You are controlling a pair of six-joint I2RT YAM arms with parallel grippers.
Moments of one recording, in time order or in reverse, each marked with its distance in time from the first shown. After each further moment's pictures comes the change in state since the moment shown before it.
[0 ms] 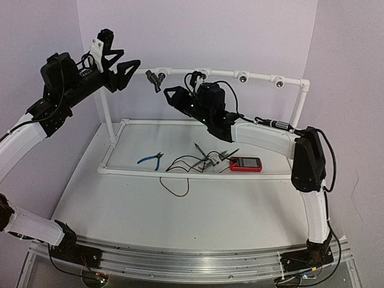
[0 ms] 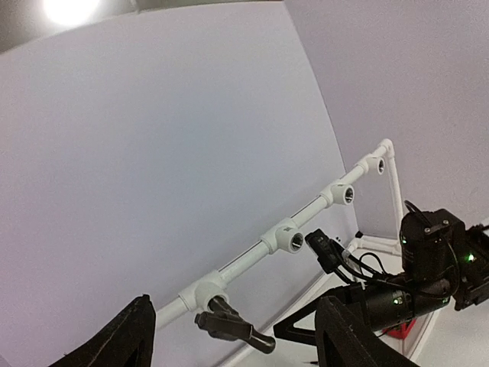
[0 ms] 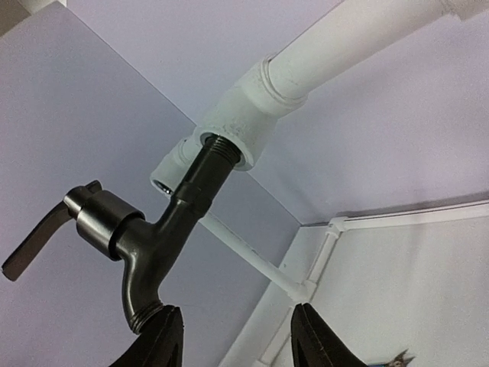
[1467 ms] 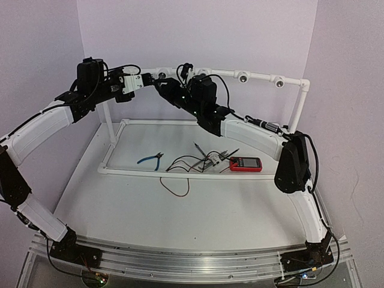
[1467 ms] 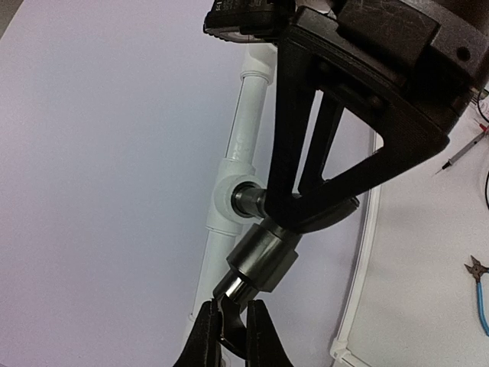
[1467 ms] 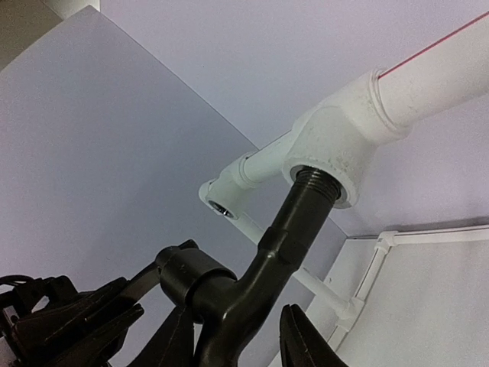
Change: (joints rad) left arm 0.091 0.264 0.109 -0.157 0.007 0.969; right arm 0.007 0.171 0.333 -0.075 -0.064 0.038
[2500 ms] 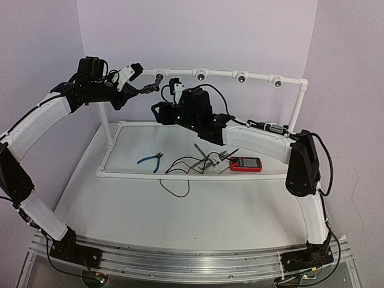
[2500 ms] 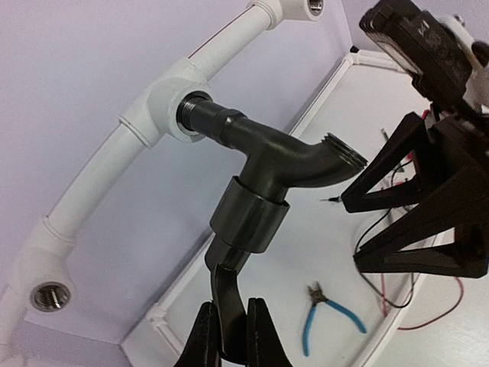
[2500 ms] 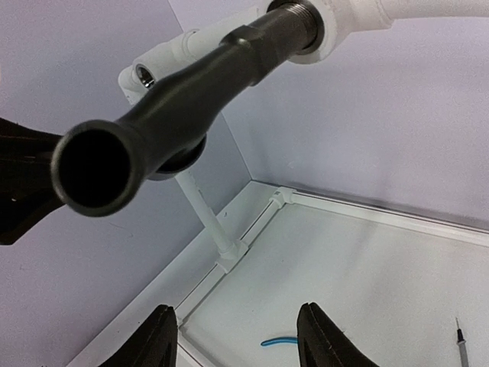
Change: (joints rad) left arm 0.057 0.047 0.134 -0.374 0.059 -0.657; right arm 0.074 -0.125 -0.234 -0.171 0.123 -0.419
